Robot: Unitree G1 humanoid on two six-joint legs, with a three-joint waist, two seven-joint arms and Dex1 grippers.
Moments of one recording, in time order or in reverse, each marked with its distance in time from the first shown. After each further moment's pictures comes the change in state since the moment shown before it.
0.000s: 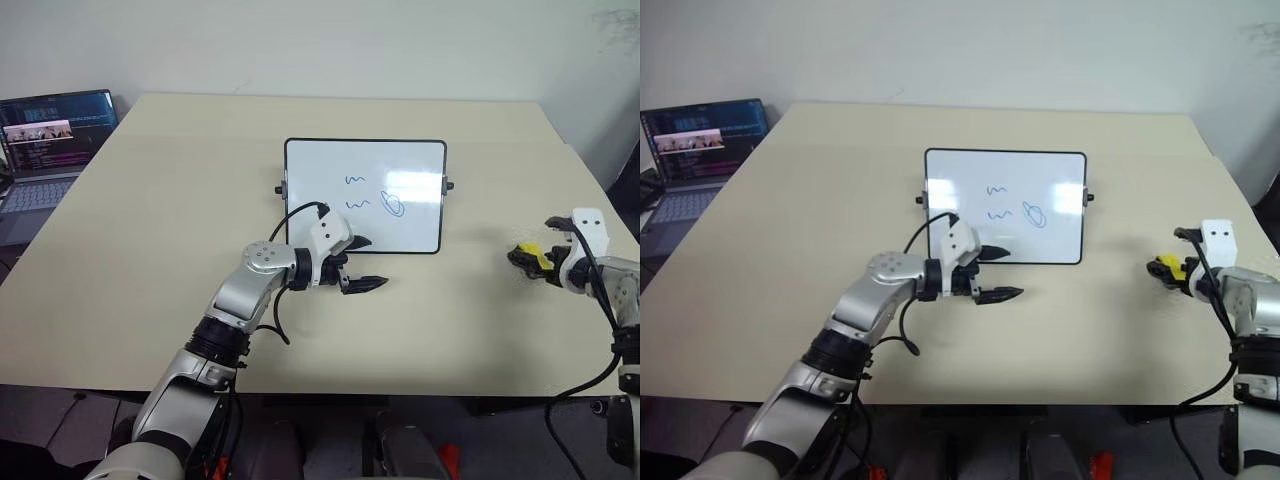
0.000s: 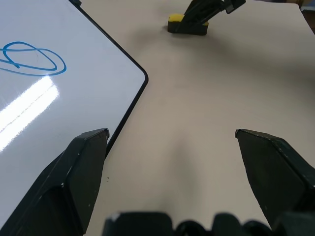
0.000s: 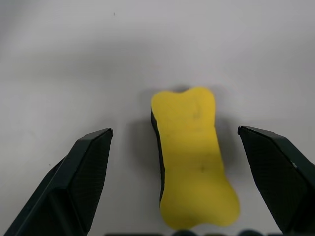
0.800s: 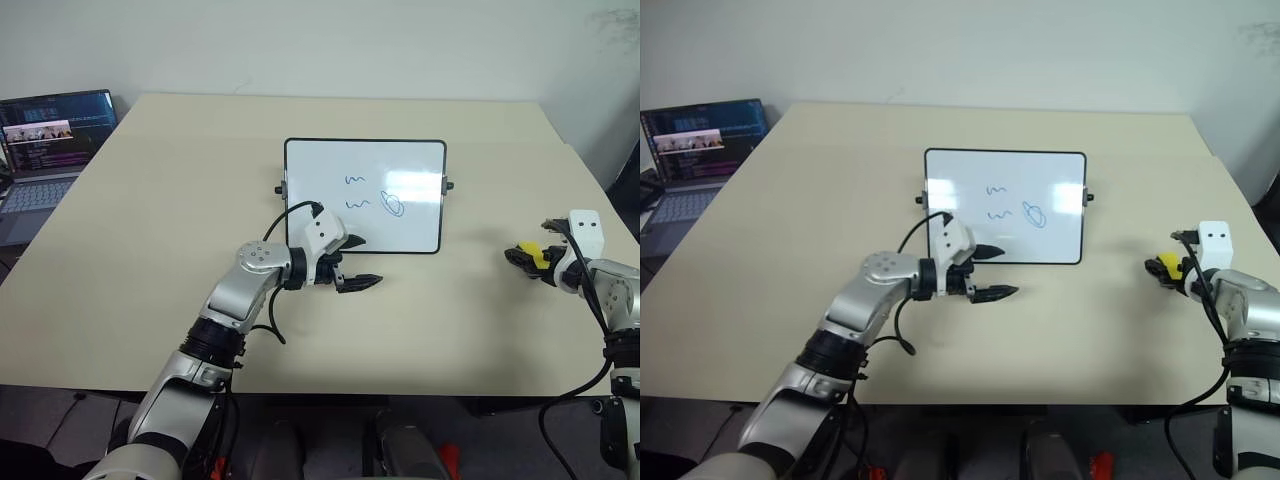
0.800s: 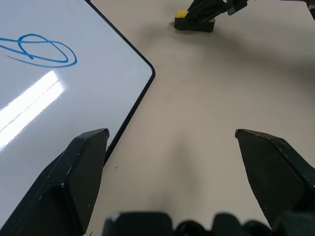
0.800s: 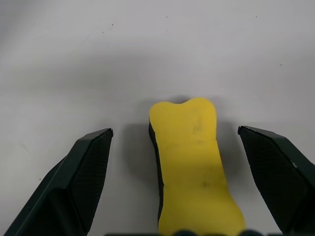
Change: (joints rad) left arm 0.011 0.014 0.017 -0.016 0.000 0.016 0.002; right arm 0.001 0.020 -0.001 0.046 -0.003 -0.125 -0.021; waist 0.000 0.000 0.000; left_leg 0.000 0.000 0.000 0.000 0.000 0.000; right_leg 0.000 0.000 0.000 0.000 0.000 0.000
